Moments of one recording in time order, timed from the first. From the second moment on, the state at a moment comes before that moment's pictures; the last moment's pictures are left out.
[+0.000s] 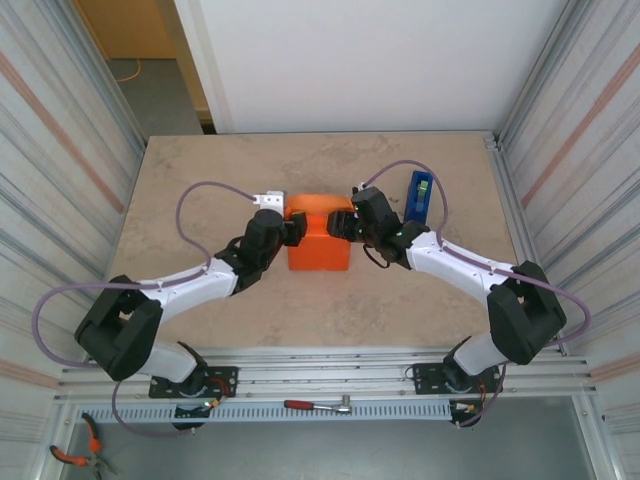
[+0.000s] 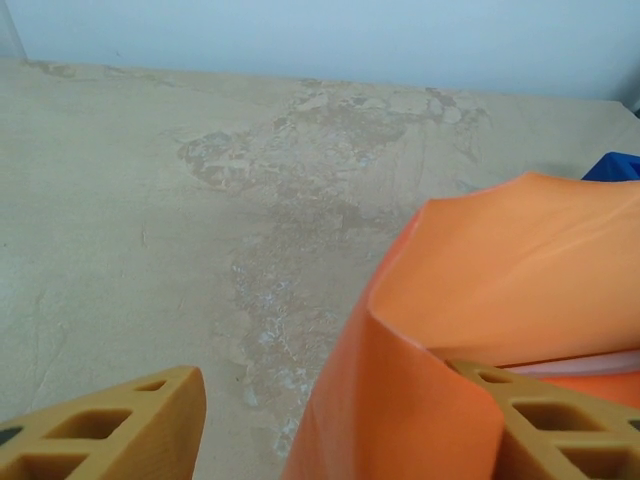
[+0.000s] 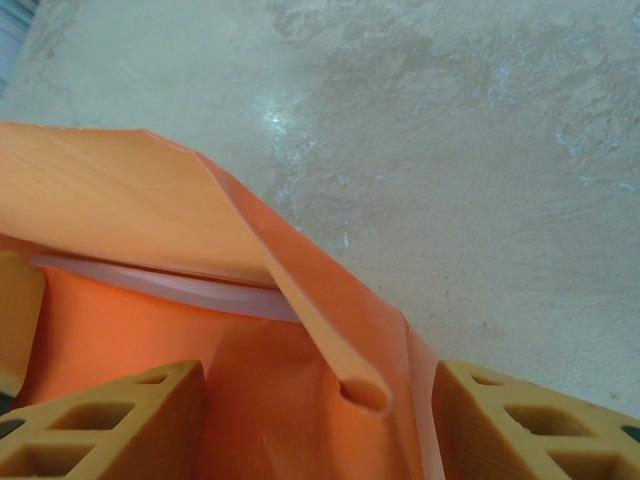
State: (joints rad) left arm -0.69 1.43 0.73 0.28 -0.36 -0.36; right arm 0.68 1.49 0.99 -0.19 0.09 0.65
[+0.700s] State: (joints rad) left arm -0.70 1.44 0.74 0.31 -0.35 -0.36; right arm 0.68 1.48 1.05 -0.32 0.13 0.59
